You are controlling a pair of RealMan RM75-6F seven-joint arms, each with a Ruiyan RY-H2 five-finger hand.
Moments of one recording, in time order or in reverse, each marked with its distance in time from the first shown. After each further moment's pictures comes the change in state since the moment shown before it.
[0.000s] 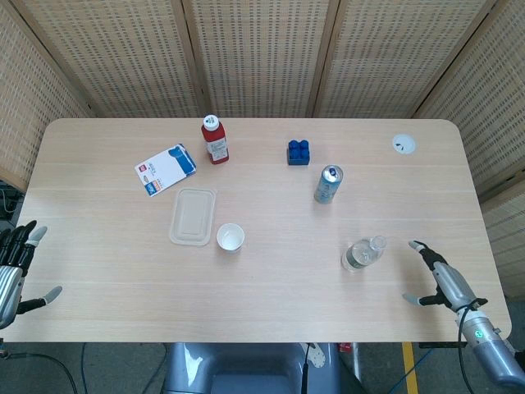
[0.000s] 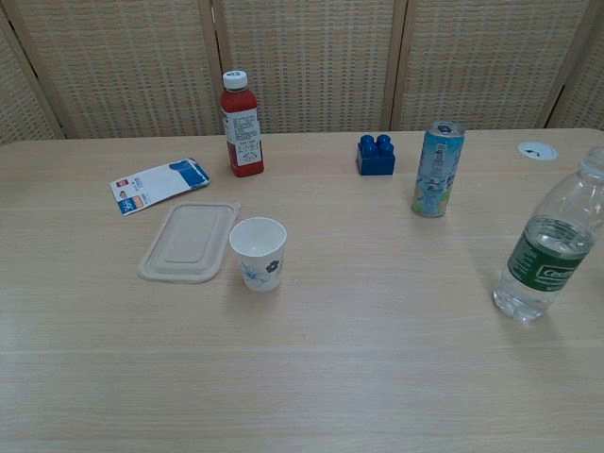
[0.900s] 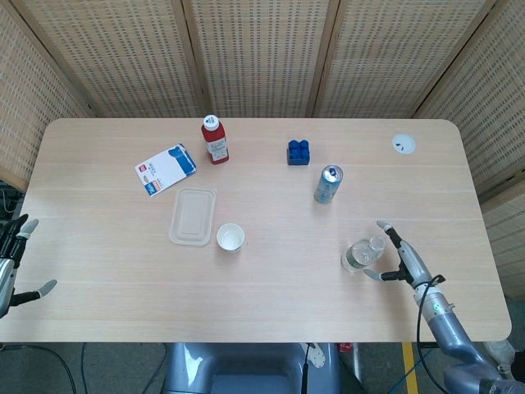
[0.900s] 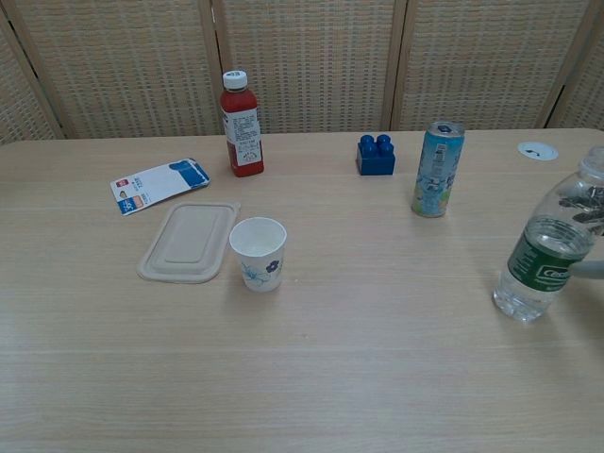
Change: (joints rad) left arm -0.019 0.017 -0.023 0.013 -0.055 -0.043 -0.058; right arm 0.098 -0.128 0.129 -0.085 0.213 -0.101 -0.009
